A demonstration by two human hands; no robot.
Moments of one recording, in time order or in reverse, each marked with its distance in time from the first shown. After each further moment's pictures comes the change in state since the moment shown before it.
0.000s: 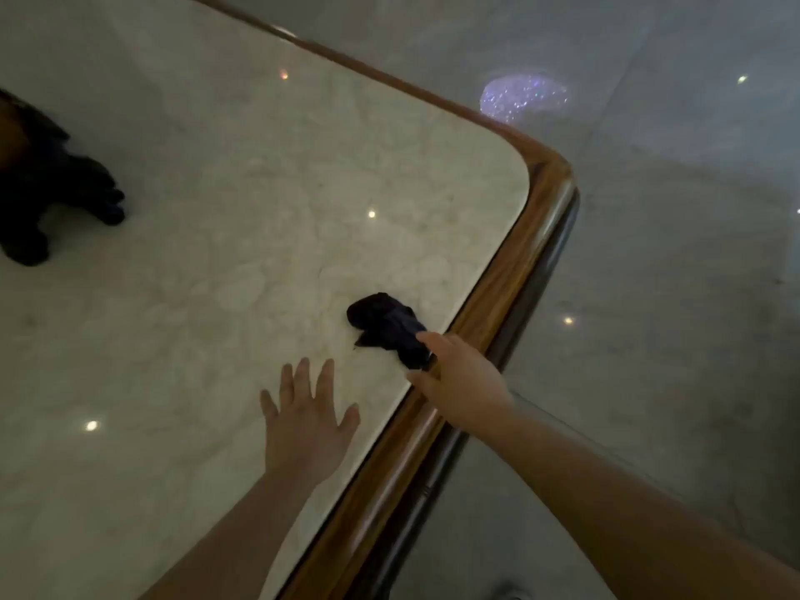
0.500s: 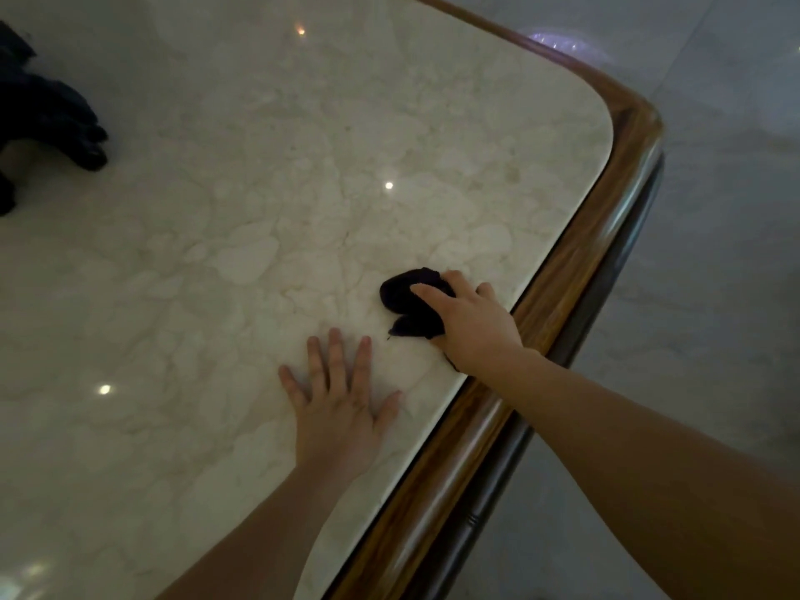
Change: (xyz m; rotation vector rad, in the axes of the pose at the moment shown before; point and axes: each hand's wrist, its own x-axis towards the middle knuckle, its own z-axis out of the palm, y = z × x) left_hand 0.064 -0.021 0.082 0.080 0.162 0.100; right_hand 0.130 0.014 0.064 -0.456 -0.017 -0.088
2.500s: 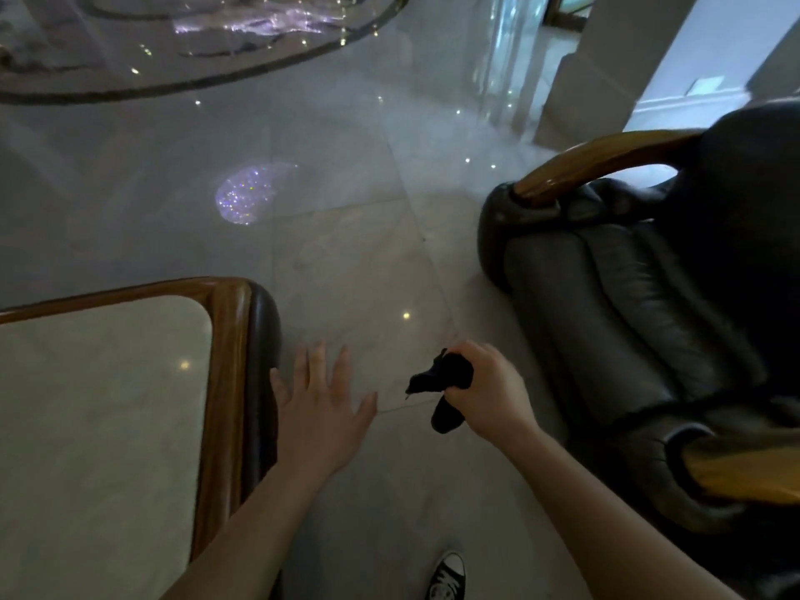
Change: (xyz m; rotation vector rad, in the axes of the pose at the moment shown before) left_hand -0.237 0.425 -0.359 0.016 0.049 0.827; right_hand -0.632 0.193 -0.230 0.791 0.761 0.850
